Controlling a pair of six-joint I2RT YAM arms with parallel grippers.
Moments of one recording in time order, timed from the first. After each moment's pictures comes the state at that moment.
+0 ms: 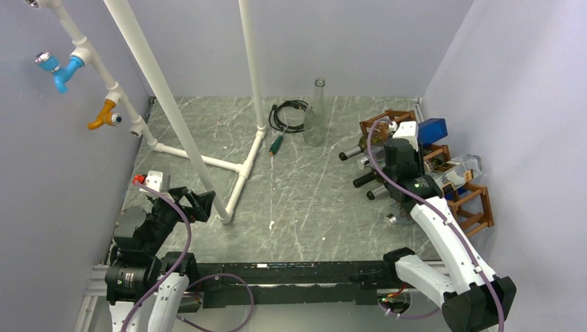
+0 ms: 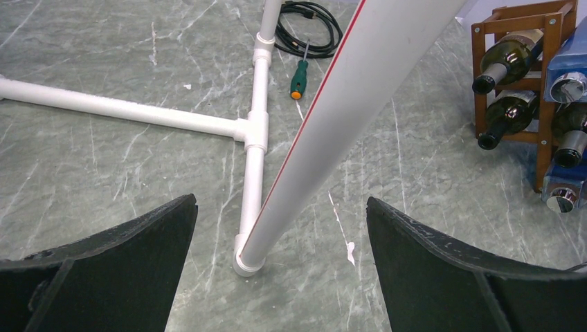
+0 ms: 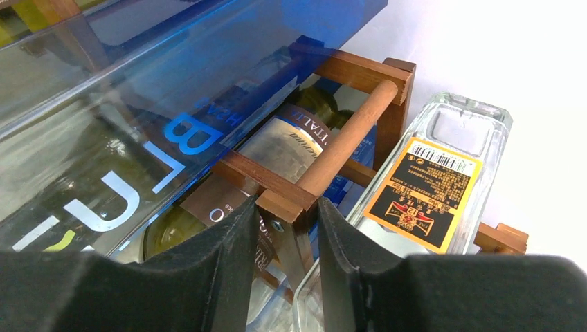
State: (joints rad) left arm -0.06 0.20 0.74 -0.70 0.26 -0.26; right arm 0.29 0.94 0.87 -0.57 0.81 -0.08
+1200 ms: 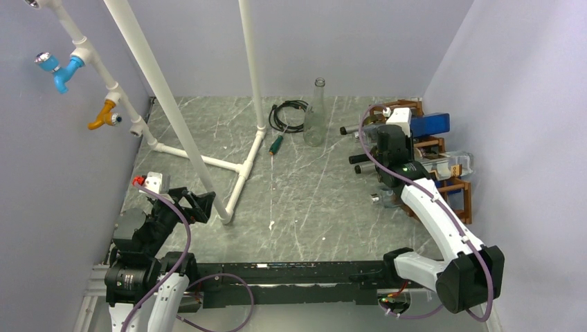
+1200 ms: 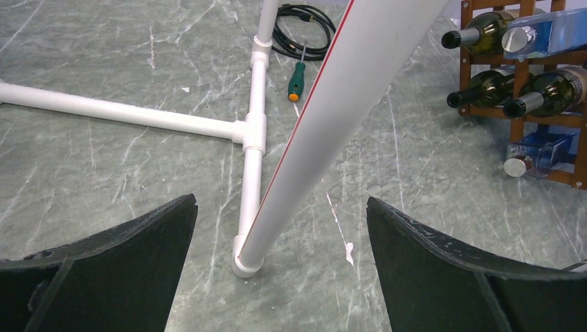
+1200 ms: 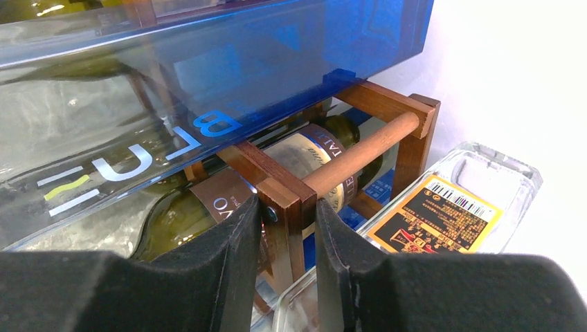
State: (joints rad) left arm -0.06 0.19 0.74 -0.70 0.26 -0.26; right arm 0.29 1.12 0.92 -0.35 0.79 -0.07
